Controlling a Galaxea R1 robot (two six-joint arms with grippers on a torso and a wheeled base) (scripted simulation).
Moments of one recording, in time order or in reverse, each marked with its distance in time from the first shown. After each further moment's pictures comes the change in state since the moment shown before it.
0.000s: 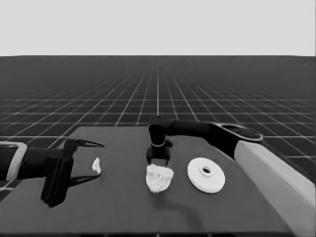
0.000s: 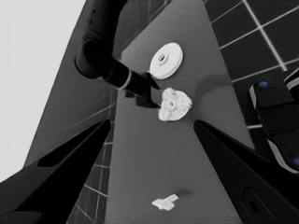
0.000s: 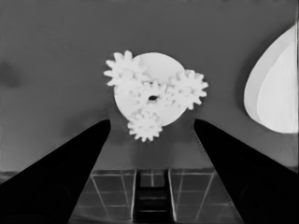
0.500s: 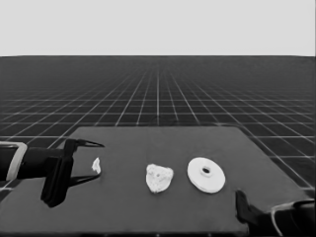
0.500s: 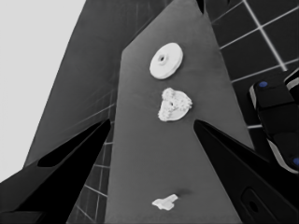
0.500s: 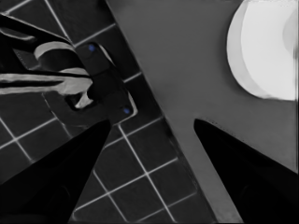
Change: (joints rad) left arm 0.000 0.000 0.000 0.000 0.000 0.000; right arm -0.379 -1.293 1.315 -0.529 0.352 -1.040
